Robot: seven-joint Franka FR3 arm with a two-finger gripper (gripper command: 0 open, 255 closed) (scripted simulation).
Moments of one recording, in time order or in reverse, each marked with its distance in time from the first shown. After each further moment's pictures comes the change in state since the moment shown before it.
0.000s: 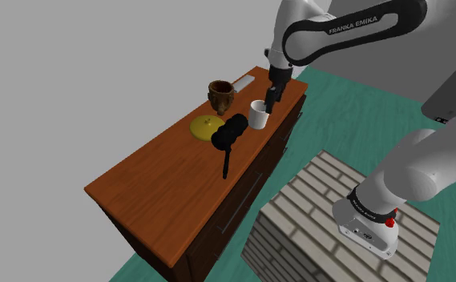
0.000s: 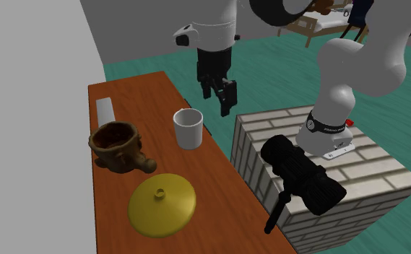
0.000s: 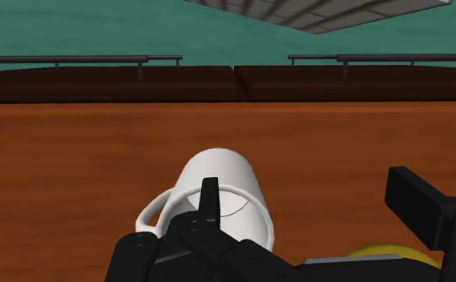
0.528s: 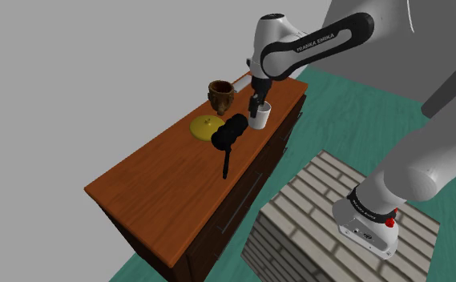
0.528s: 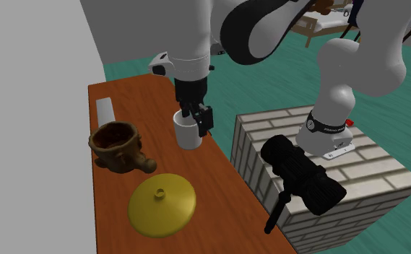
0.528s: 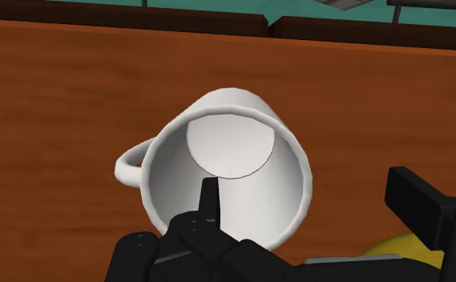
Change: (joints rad) arm 0.003 0.225 0.018 0.091 -0.066 0.164 -0.004
